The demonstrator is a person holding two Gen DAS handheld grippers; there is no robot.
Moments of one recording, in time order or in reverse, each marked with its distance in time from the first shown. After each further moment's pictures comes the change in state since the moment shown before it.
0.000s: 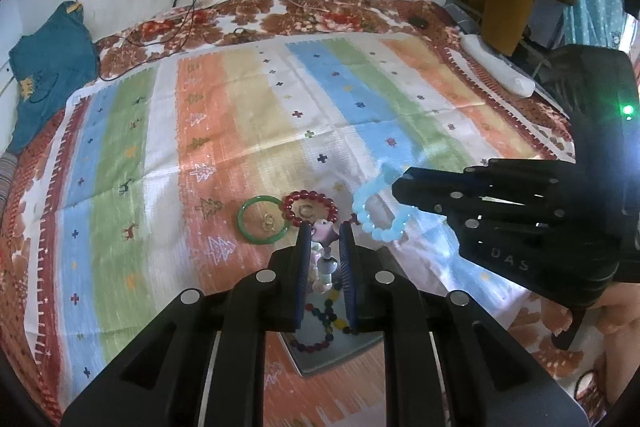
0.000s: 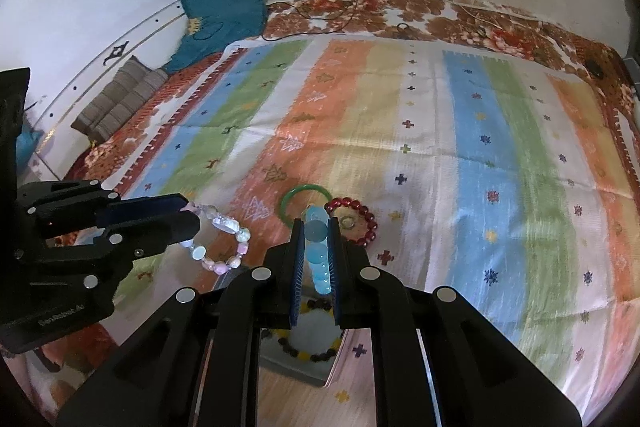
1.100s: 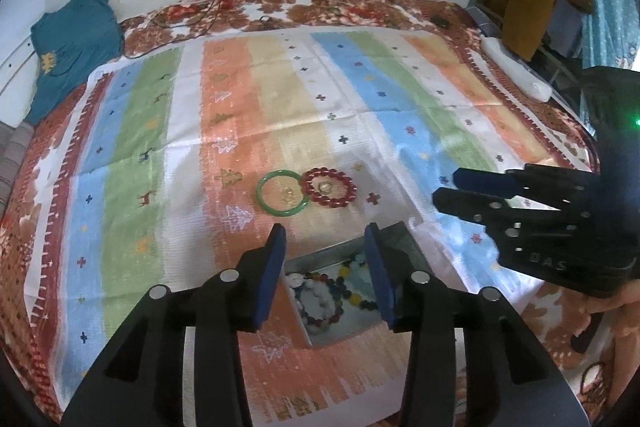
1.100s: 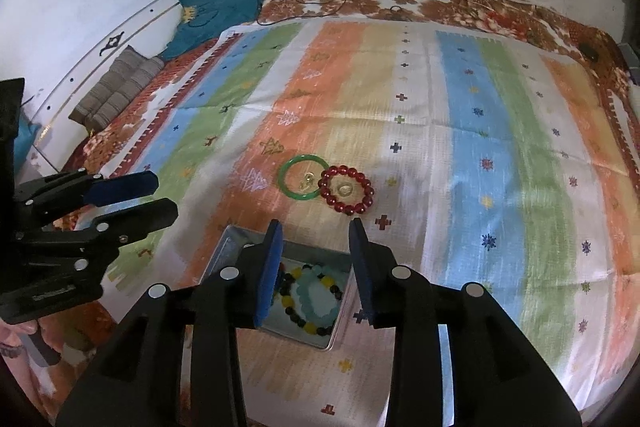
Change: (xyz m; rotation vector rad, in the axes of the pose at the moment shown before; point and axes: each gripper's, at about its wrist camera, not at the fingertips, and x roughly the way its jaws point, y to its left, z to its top) left arm -0.002 0.014 -0.022 -0.072 0.026 0.063; right arm -0.005 0.000 -0.021 0.029 0.053 -0.018
